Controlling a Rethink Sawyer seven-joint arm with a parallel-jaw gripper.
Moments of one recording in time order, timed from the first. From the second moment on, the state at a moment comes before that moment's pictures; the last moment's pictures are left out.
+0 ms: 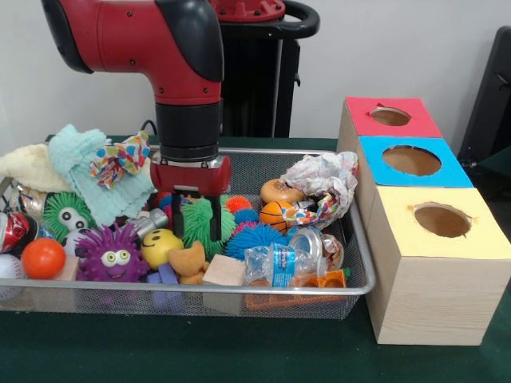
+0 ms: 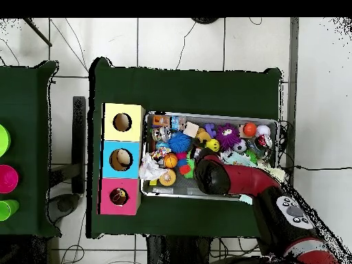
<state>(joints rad) -0.60 -0.49 0.21 1.75 -0.43 0.08 1.95</state>
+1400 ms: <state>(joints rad) -0.62 -0.45 0.21 1.74 -0.40 -0.09 1.95</state>
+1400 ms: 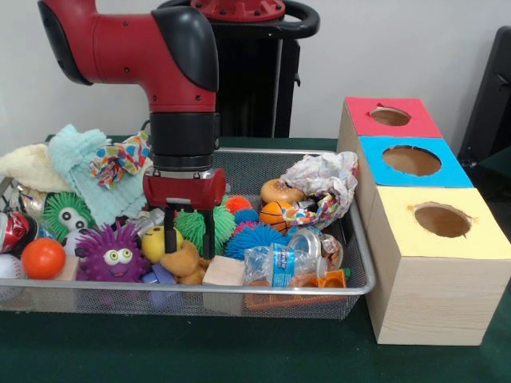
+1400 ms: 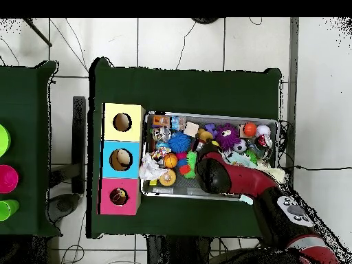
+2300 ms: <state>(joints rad) -0.63 -0.43 0.22 1.71 -0.40 -0.10 1.95</state>
